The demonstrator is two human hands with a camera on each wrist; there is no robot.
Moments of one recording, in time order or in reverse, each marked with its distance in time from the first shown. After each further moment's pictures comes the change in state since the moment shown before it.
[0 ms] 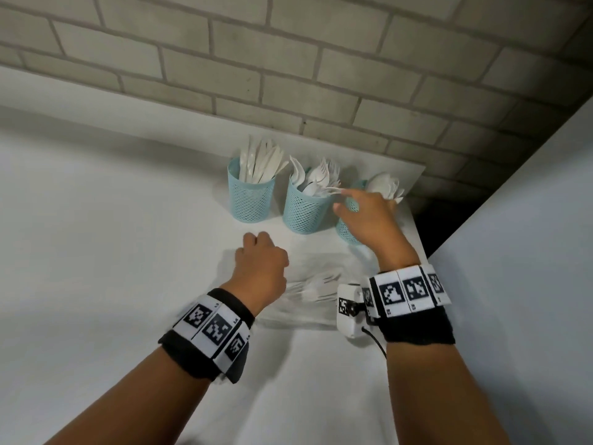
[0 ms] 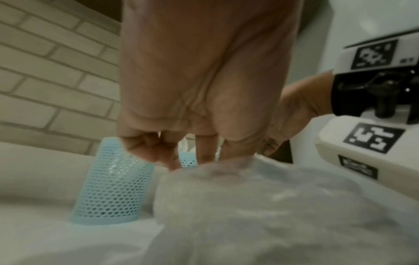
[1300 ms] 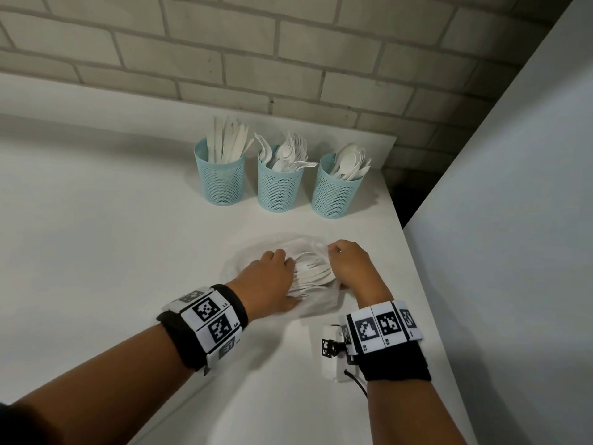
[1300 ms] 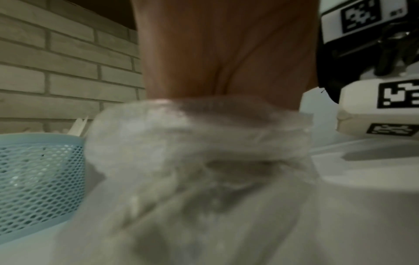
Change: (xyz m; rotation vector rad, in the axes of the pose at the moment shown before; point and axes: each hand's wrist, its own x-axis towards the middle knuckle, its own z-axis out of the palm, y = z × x) left_hand -0.024 0.038 0.036 0.282 -0.201 0.330; right_hand -0.089 0.047 0.034 0.257 -0.196 0.290
